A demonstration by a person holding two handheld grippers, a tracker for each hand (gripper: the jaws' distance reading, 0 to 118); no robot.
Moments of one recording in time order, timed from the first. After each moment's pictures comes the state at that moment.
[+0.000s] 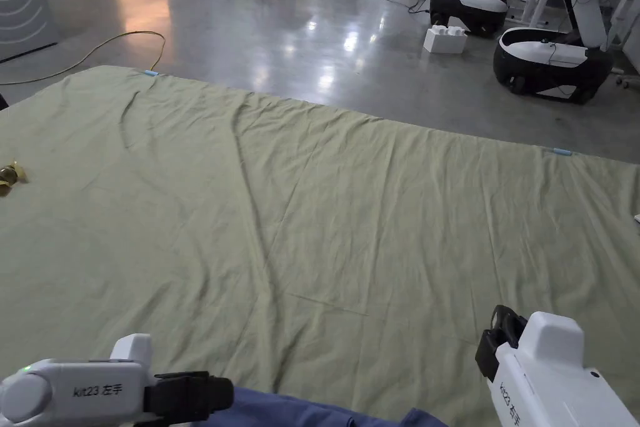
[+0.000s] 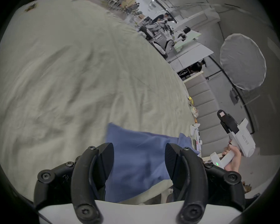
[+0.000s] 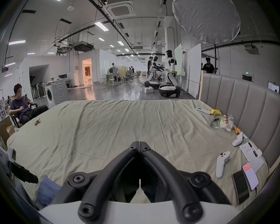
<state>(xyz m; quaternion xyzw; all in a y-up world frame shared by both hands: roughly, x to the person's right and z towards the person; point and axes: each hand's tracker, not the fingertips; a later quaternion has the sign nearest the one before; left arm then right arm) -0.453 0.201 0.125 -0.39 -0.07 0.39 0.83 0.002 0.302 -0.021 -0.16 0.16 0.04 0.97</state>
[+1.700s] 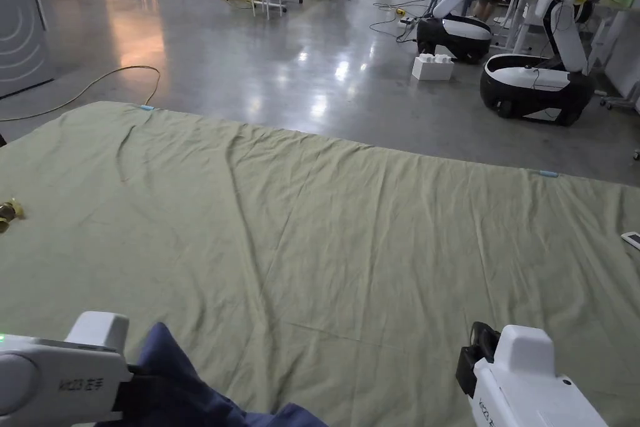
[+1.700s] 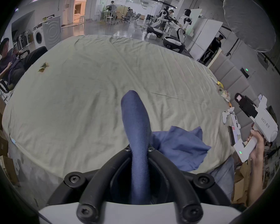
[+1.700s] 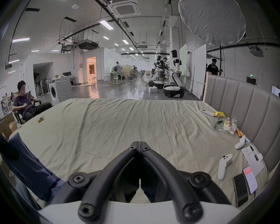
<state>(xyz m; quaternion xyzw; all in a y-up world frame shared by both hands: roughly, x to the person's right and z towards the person) -0.401 0.339 0.128 -0.45 0.05 0.17 0.88 -0.006 0.308 -0.021 -0.17 0.18 0.05 0.97</state>
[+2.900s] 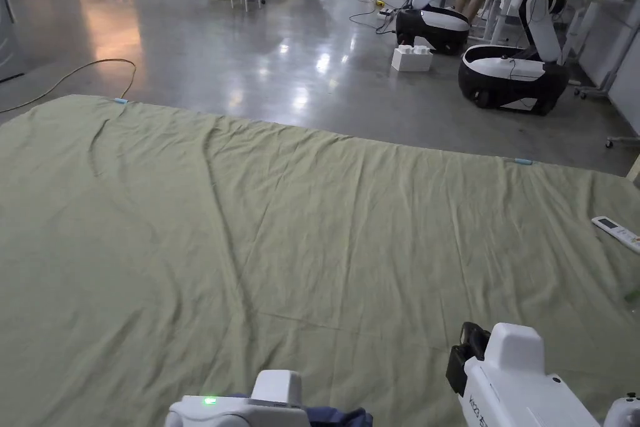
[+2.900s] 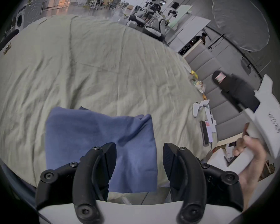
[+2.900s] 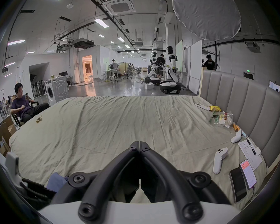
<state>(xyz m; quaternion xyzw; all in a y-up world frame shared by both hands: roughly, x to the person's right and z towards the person) -0.237 0.281 0.071 -0.45 -0.06 0.25 0.85 0.014 0.305 -0.013 -0.18 0.16 0.04 0.97</state>
